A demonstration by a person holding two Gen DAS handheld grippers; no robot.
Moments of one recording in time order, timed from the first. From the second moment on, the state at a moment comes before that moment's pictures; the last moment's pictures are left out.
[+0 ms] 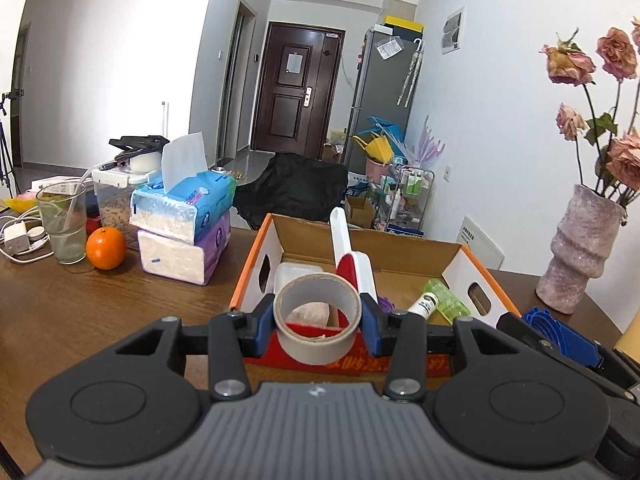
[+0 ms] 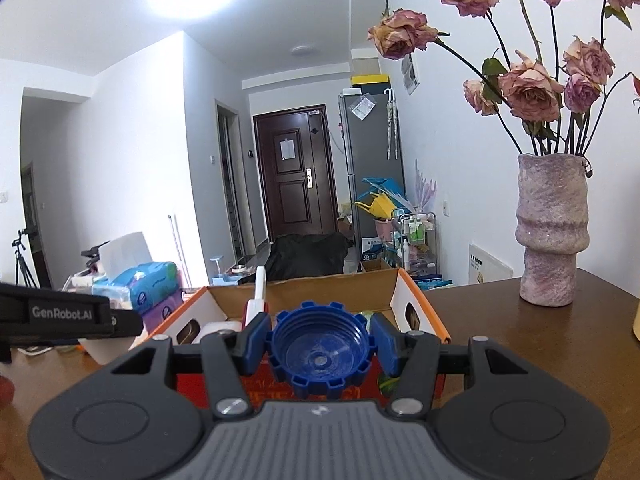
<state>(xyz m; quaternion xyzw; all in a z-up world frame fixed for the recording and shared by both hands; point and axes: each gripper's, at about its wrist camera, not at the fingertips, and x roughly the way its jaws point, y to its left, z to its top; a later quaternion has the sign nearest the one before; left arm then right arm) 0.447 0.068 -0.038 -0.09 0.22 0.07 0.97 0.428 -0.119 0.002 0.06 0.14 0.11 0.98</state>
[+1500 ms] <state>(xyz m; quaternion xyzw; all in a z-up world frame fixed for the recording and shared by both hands) 0.597 0.071 -0.066 -0.05 0.25 0.08 0.96 0.575 -0.095 -0.018 0.02 0.17 0.11 0.98</state>
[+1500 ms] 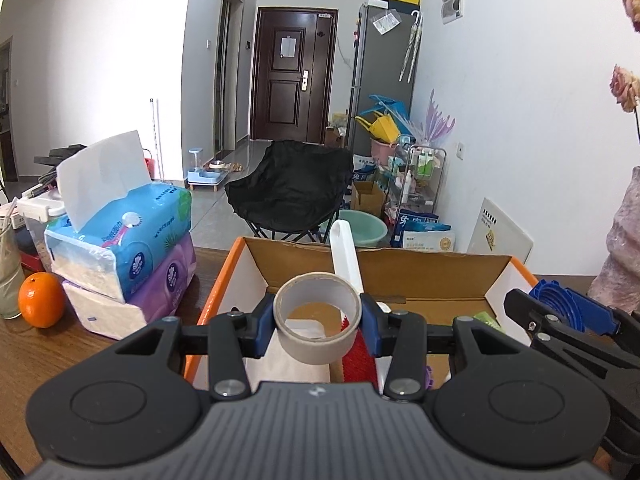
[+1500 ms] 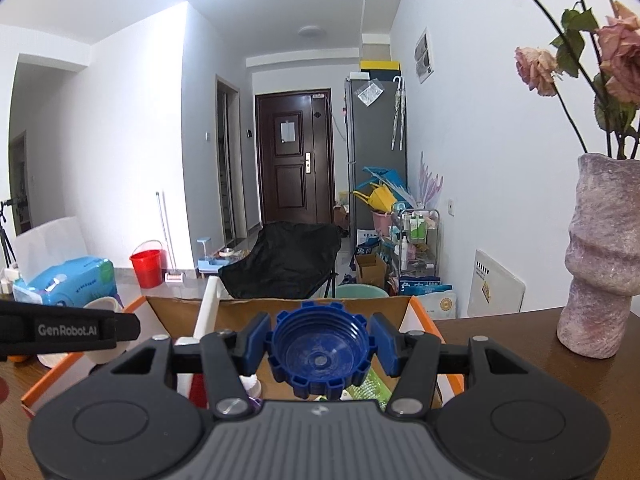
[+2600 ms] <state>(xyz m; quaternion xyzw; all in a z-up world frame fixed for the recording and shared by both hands) 0.615 0.076 -0.075 -0.03 0.26 0.11 0.96 0.613 -0.106 -0.036 0.00 0.23 0.07 0.97</state>
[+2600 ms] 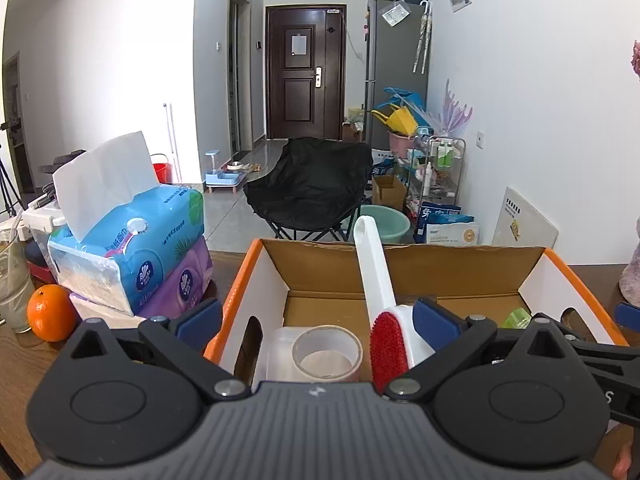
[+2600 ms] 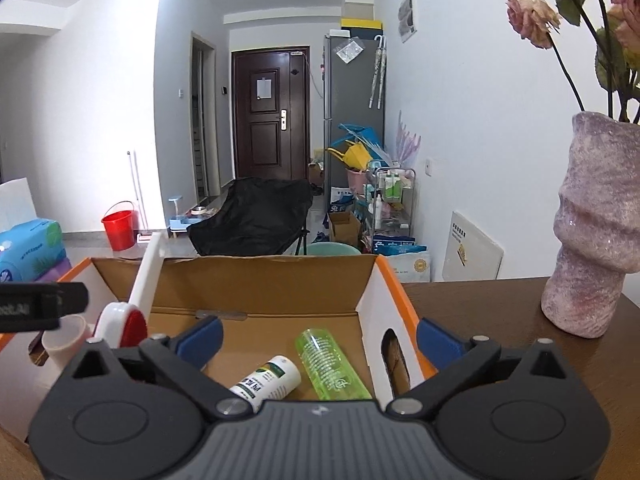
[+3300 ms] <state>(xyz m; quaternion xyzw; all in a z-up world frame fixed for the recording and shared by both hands) 0.578 0.085 -0.064 -0.02 0.26 0.12 0.96 0.582 -0.117 -0.017 0.01 0.24 0.07 0.97</state>
